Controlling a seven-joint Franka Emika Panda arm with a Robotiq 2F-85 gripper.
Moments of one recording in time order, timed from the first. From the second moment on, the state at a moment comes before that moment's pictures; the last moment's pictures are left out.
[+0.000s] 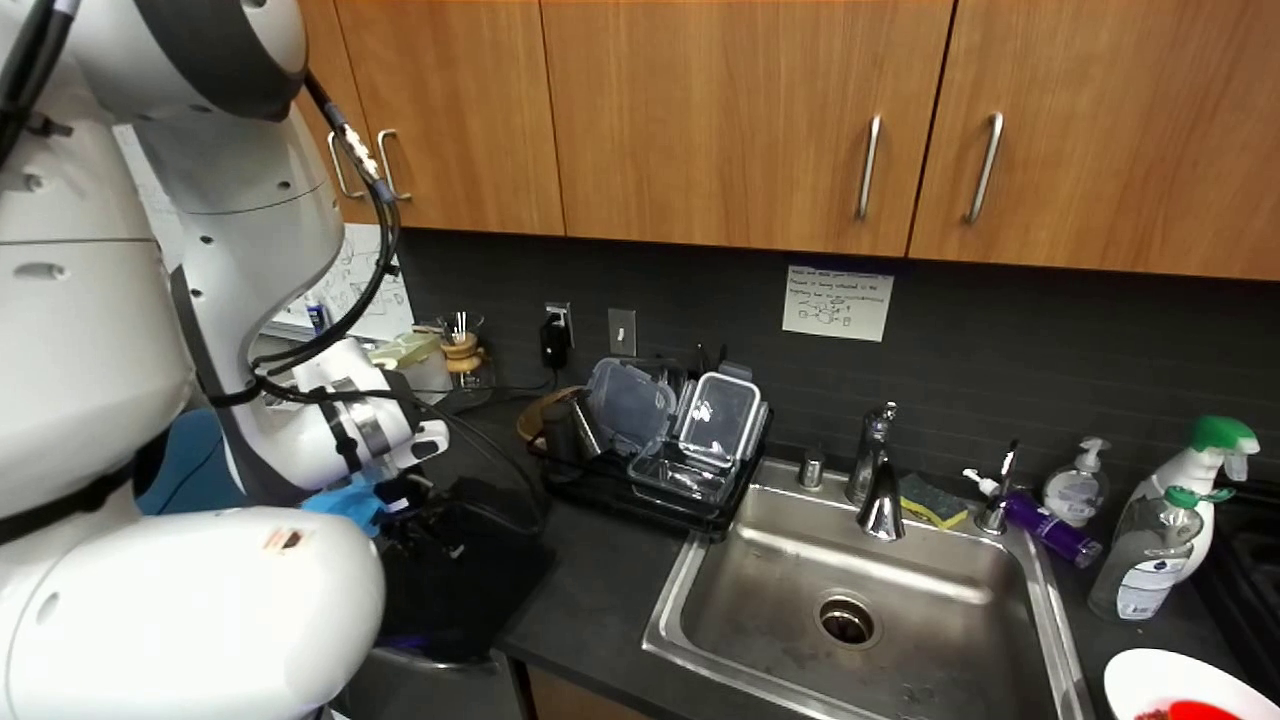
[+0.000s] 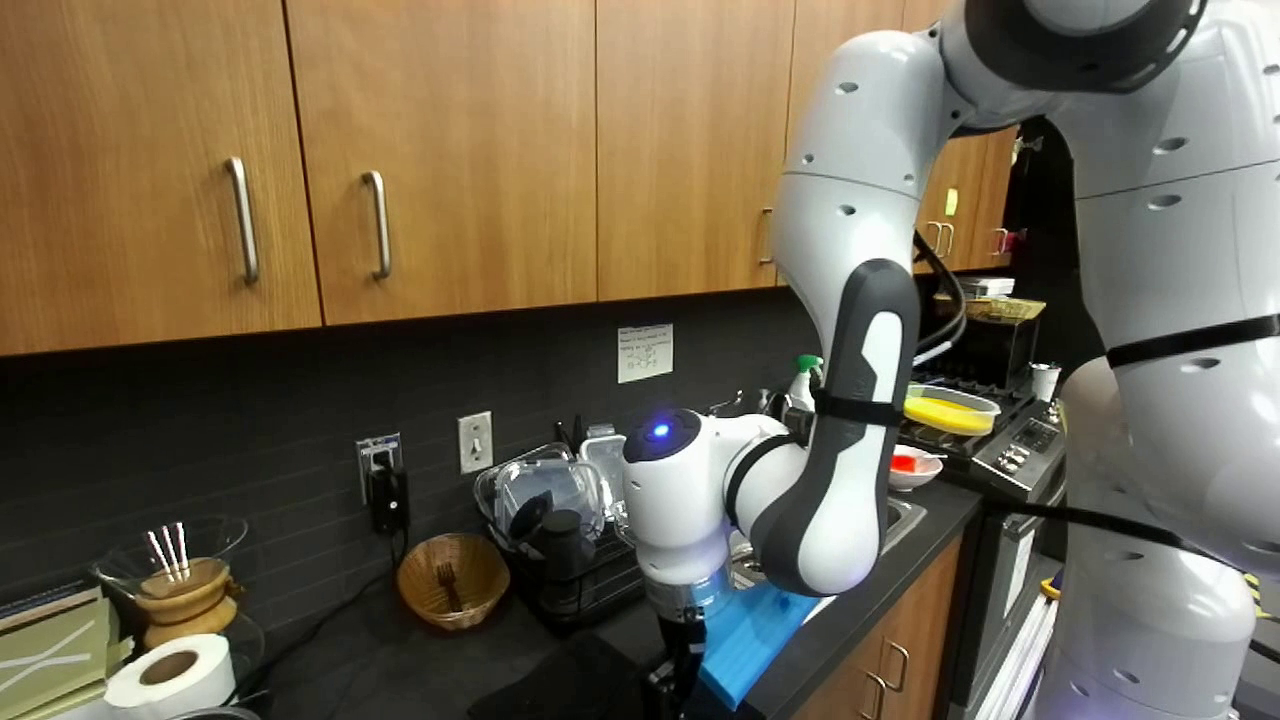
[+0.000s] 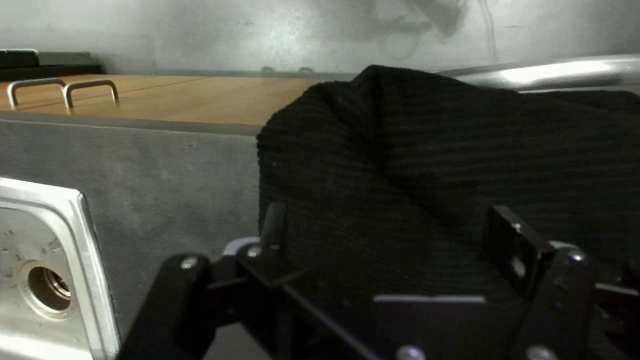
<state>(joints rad) 0.46 0.22 0.04 -2.70 -0.62 2.75 1.13</state>
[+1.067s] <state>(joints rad) 0.30 0.22 -0.08 -2.76 -0.68 2.95 0.96</state>
